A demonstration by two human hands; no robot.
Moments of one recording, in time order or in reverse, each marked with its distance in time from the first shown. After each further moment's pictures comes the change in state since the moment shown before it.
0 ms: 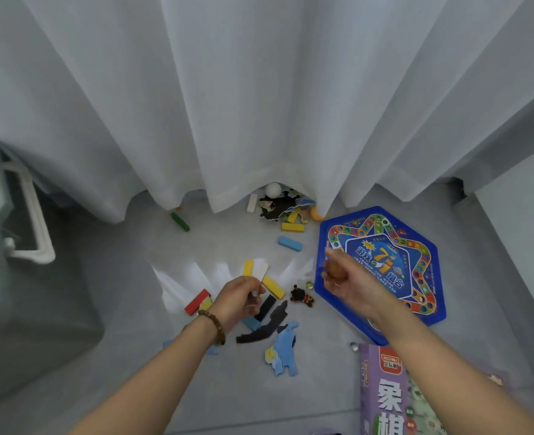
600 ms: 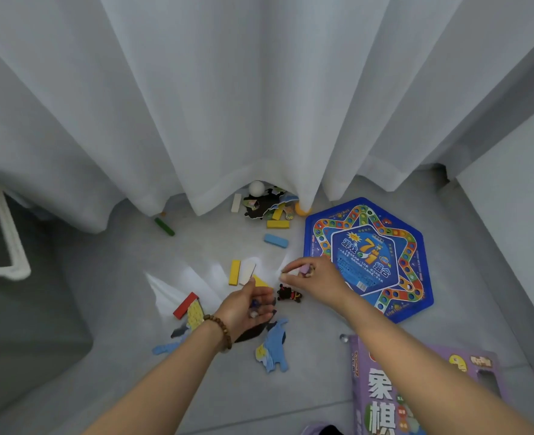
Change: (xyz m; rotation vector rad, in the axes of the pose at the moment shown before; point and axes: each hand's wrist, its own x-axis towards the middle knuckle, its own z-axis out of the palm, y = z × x) left_hand 0.002 -0.012 0.033 -0.140 -0.031 -0.167; right_hand 0.013 0.024 0.006 -0.839 -0.002 -0.357
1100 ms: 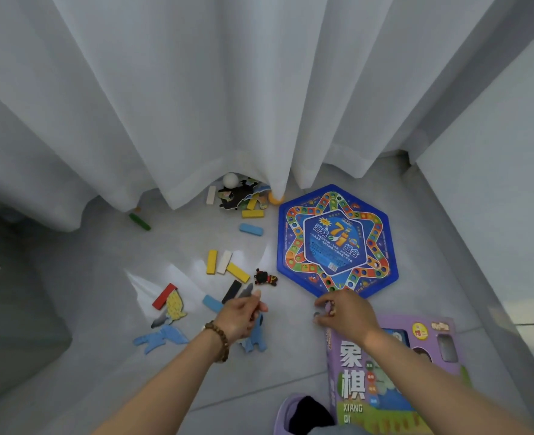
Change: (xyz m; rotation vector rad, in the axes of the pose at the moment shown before) left_hand -0.015 -0.042 0.014 0.517 -0.001 0.102; right_hand -0.082 0.080 -0.034 -0.565 0.023 0.167
